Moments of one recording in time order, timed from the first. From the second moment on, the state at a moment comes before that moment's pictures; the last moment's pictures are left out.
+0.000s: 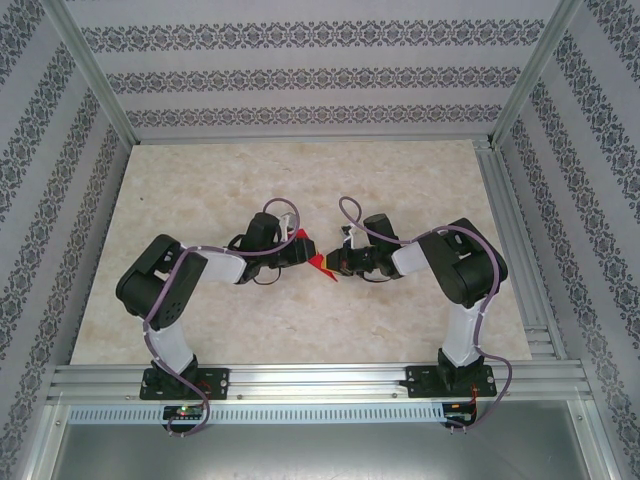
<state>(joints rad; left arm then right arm) -0.54 1.80 0.75 0.40 0.47 -0.79 0.44 1.93 0.73 0.41 -0.84 0.72</state>
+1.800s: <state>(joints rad) -0.54 1.89 0.90 0.18 0.46 -0.79 0.46 1.81 0.78 0.09 -0.78 0.52</state>
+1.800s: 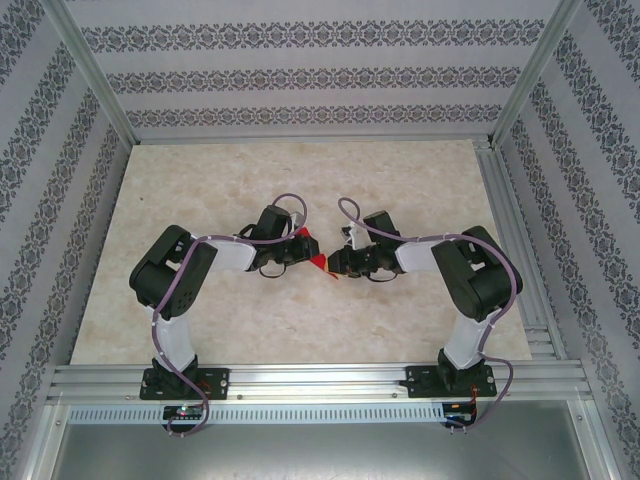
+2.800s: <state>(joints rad) -0.54 1.90 0.93 0.14 0.46 -0.79 0.49 1.66 0.82 -0.11 -0.60 0.45</state>
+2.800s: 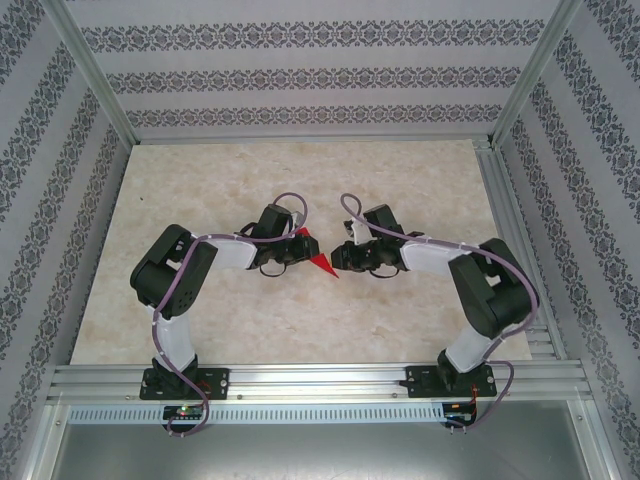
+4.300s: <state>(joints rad) -0.54 1.92 1.01 0.00 0.44 -0.79 0.58 1.82 0.97 -0.30 -0.48 0.39</state>
